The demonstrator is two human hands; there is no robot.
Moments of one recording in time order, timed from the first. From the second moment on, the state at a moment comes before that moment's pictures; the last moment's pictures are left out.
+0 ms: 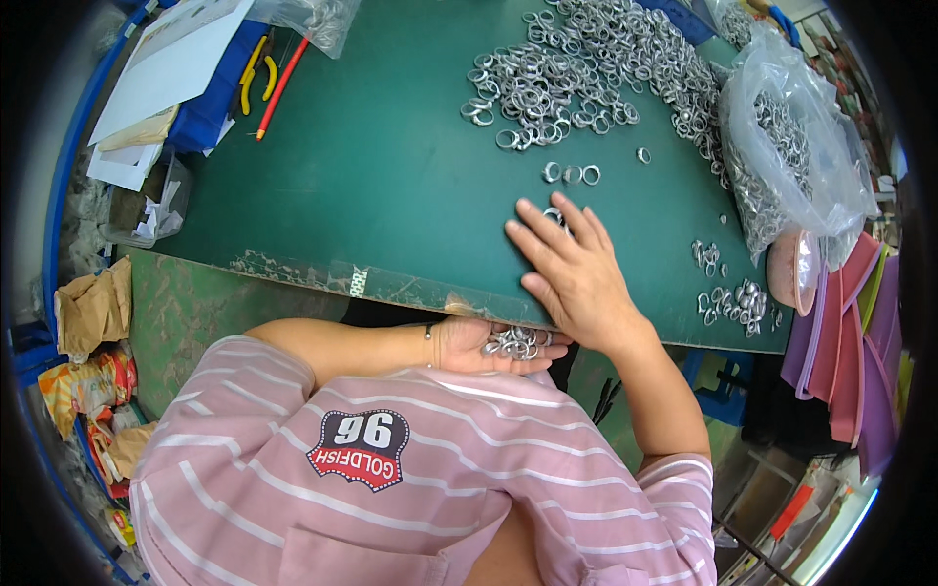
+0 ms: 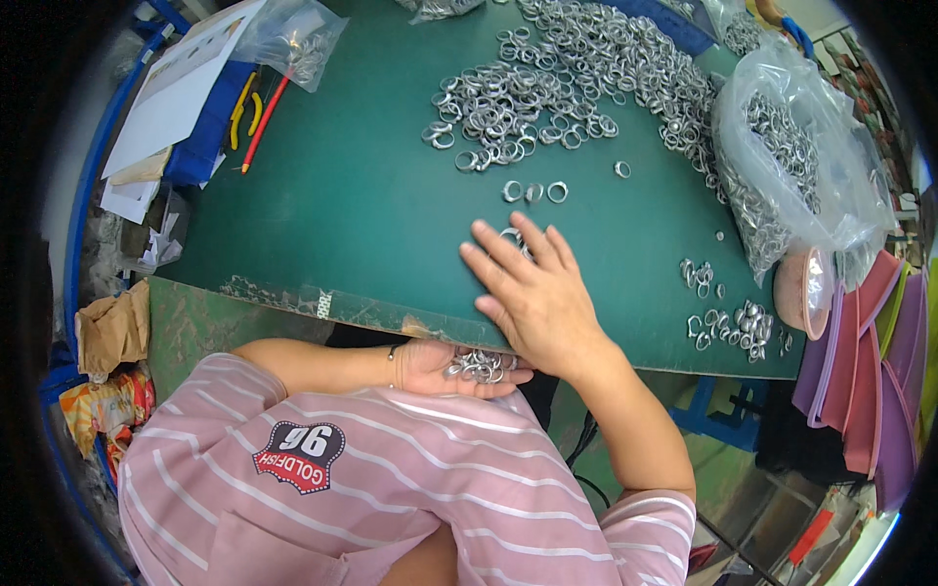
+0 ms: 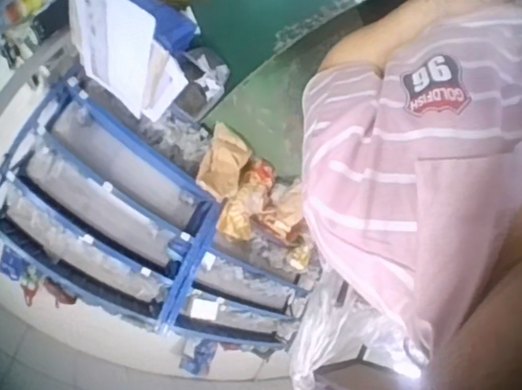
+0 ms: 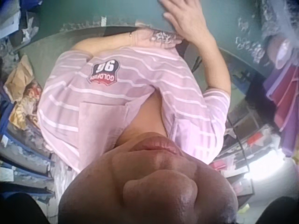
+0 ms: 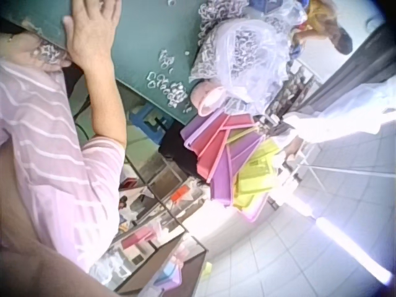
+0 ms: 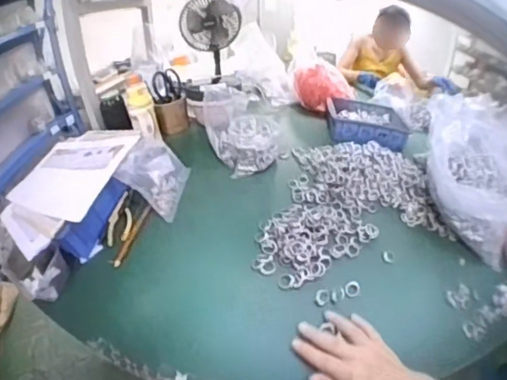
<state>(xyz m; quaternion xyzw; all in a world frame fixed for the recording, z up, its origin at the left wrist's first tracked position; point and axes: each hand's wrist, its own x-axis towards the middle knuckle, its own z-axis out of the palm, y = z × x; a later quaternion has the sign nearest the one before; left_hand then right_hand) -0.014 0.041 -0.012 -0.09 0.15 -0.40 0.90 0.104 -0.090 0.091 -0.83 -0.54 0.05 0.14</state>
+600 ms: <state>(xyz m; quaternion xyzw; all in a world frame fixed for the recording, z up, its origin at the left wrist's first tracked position) -0.006 0.043 -0.004 -0.06 0.16 -0.41 0.90 0.111 -0.117 0.074 -0.82 -0.42 -0.02 0.40</state>
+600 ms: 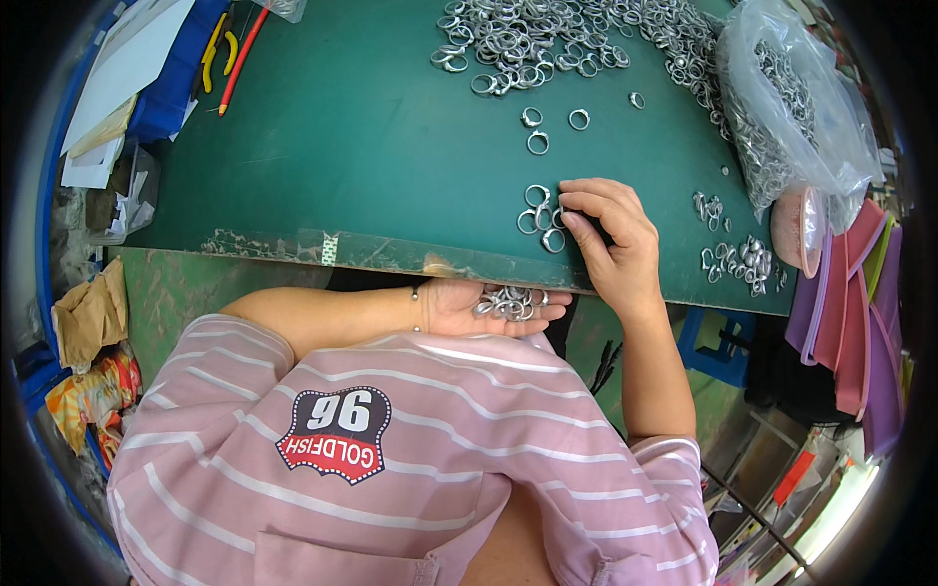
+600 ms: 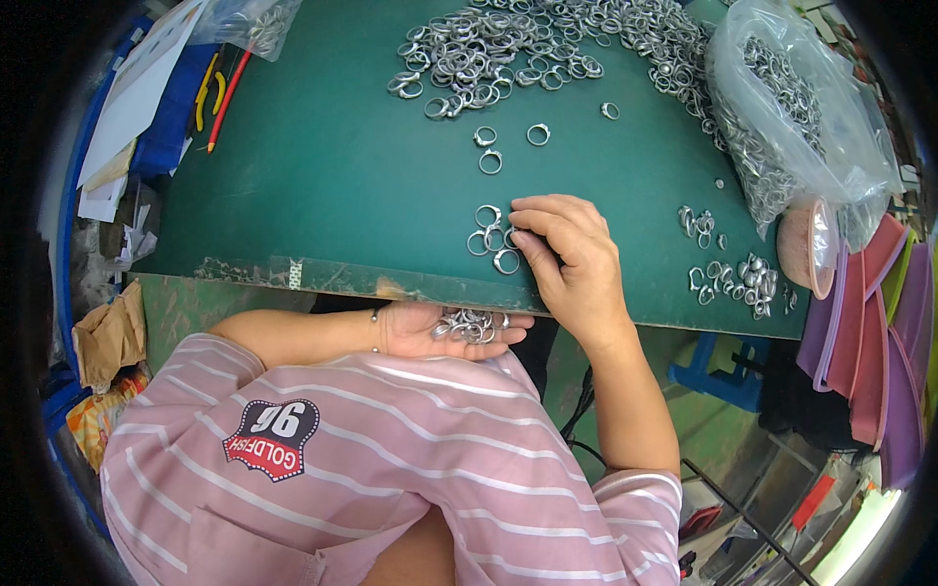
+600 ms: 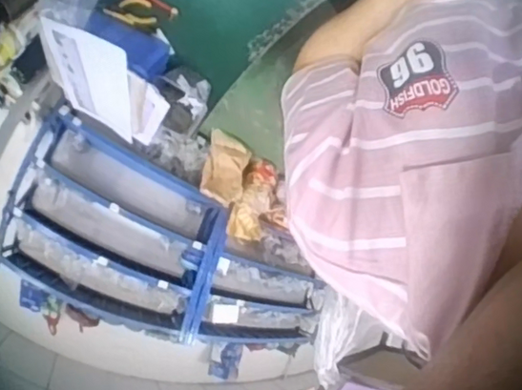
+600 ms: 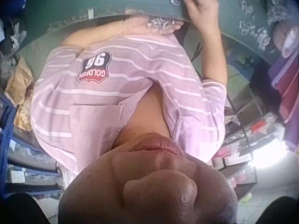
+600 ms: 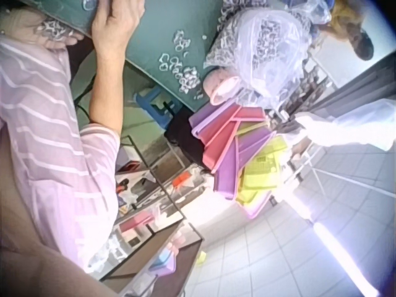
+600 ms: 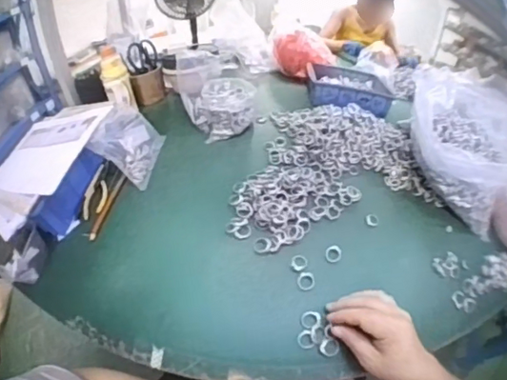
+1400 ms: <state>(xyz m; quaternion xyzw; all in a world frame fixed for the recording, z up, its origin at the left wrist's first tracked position) -0.003 0.042 -0.004 -0.04 0.16 -0.42 0.89 0.103 -0.105 0.078 -0.82 -0.47 -0.02 0.33</state>
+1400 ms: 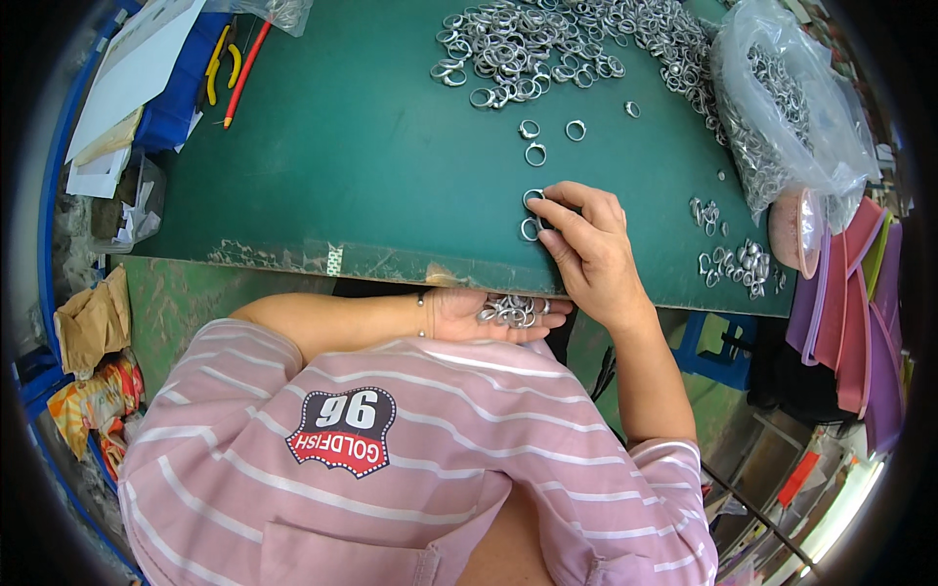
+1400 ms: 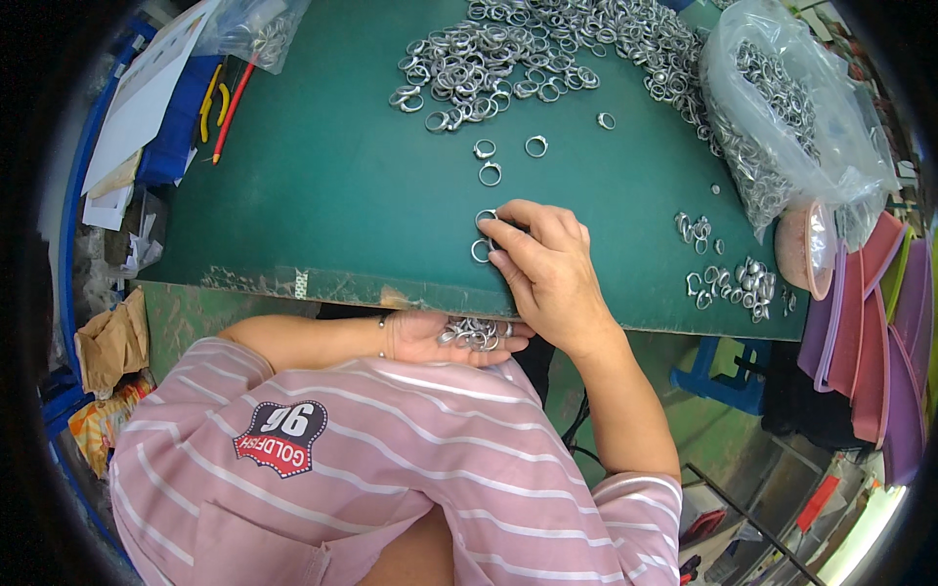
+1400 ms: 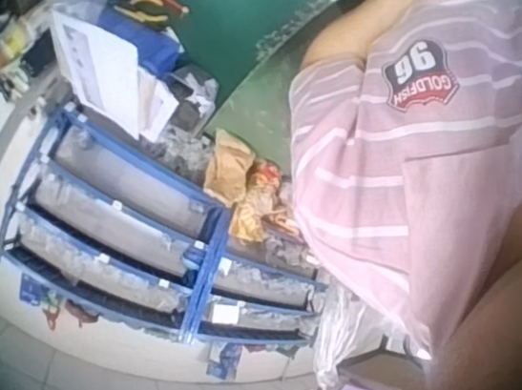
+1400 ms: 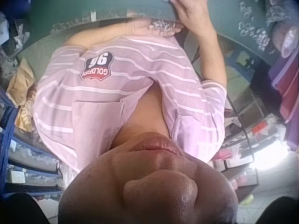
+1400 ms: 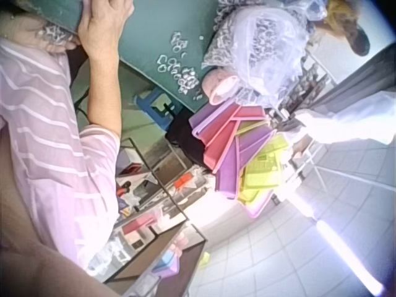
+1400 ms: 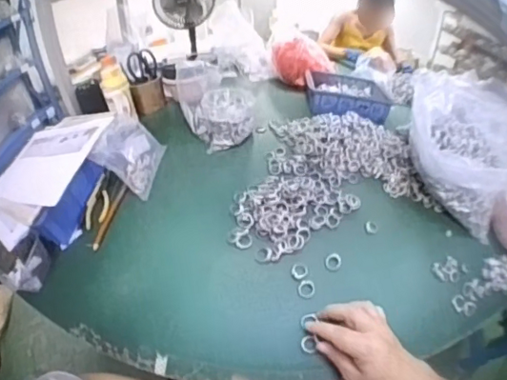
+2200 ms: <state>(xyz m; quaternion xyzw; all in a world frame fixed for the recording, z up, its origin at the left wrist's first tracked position) -0.016 0.040 -0.020 -0.20 0.16 -0.42 0.87 0.152 -0.070 0.081 -0.85 -0.41 -0.14 0.29</state>
